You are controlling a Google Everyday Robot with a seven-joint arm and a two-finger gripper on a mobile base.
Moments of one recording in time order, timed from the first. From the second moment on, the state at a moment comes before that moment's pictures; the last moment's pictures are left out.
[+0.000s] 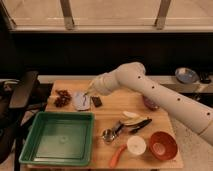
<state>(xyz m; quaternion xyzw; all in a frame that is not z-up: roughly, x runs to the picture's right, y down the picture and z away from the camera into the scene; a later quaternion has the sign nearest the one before) -0.083 0.016 0.689 0.03 -0.41 -0.36 0.84</state>
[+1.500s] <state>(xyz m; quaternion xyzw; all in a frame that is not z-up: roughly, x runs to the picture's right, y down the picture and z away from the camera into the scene) -0.116 0.058 0.669 0.01 -0.48 -0.37 0.80</state>
